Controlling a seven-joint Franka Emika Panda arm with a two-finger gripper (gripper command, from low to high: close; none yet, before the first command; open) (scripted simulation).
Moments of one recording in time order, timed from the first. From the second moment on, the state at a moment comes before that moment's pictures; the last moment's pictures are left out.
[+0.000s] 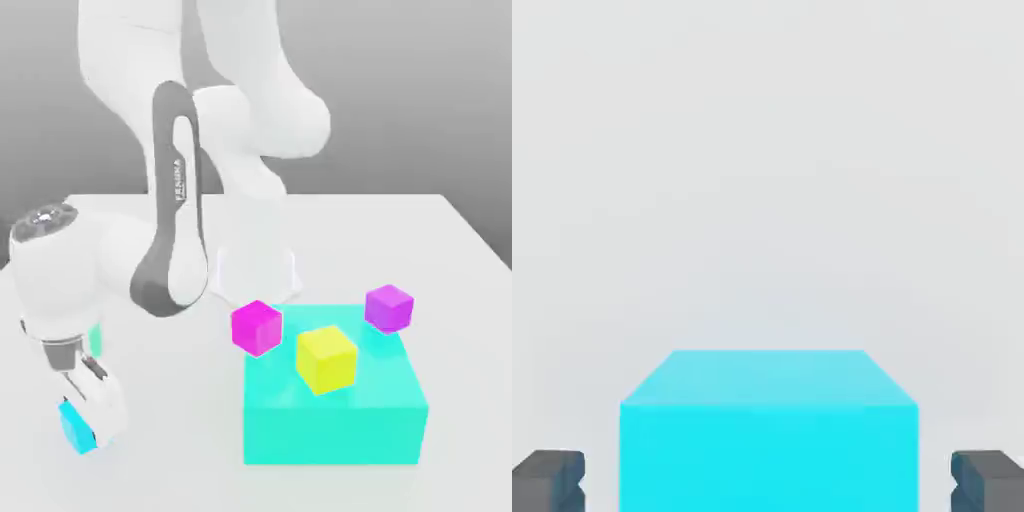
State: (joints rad) arm -0.41 0.37 -0.09 -2.56 0.16 2.93 0.97
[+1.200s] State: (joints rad) arm 0.27 -0.57 0.42 -2.90 0.32 2.34 1.53
